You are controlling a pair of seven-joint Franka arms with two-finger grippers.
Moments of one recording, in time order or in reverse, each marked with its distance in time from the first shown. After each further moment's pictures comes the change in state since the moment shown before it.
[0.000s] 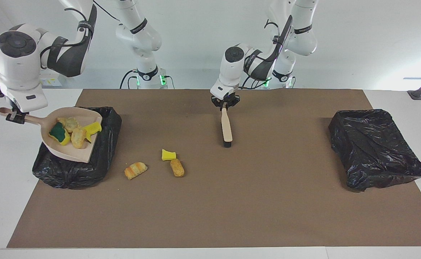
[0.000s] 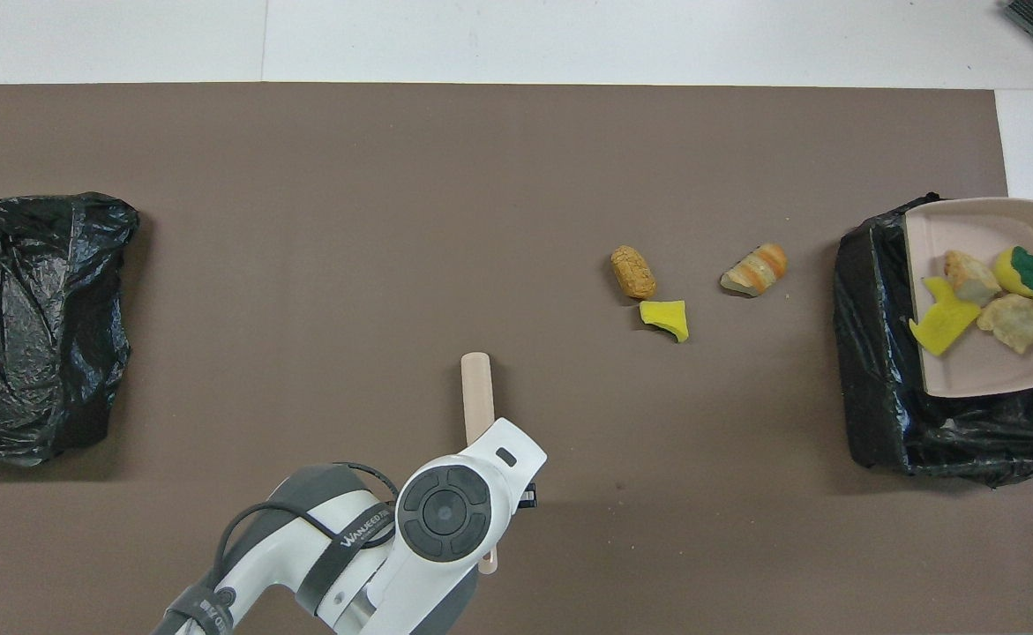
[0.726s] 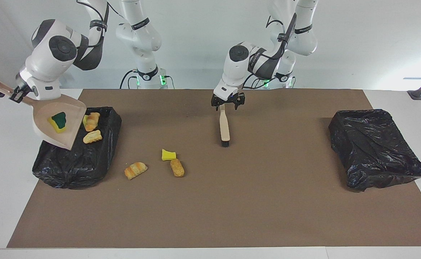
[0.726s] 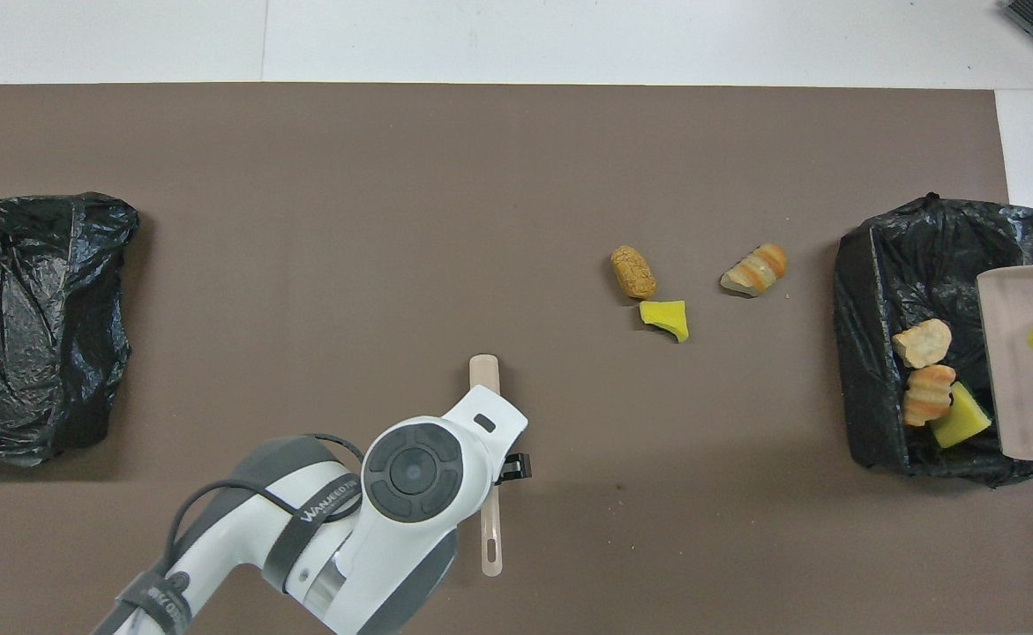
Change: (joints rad) left arm 0.072 -0.030 0.033 0.092 0.004 -0.127 0.009; right arm -0.003 -0.212 0.005 -0.304 -0.369 0.023 0.220
